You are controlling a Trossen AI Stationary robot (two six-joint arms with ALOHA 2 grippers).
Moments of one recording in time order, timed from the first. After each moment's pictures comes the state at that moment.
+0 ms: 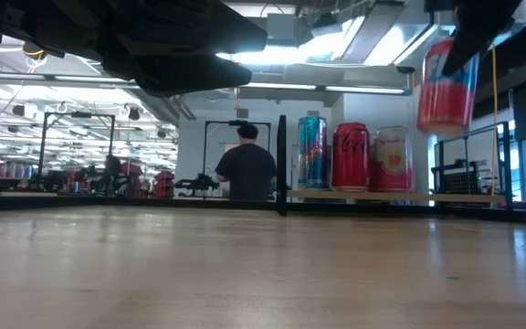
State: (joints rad) left arm -0.60 1.85 0.74 0.89 -0.79 -0.10; right arm 0.15 1.00 1.05 -1.16 0.32 0.46
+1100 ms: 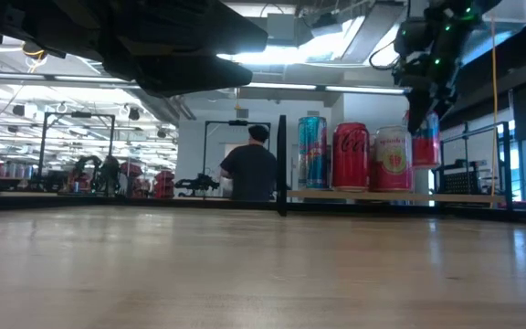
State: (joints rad) left arm -0.60 1.85 0.74 0.89 -0.79 -0.10; right arm -0.89 1.20 1.10 -1.00 0.03 -0.09
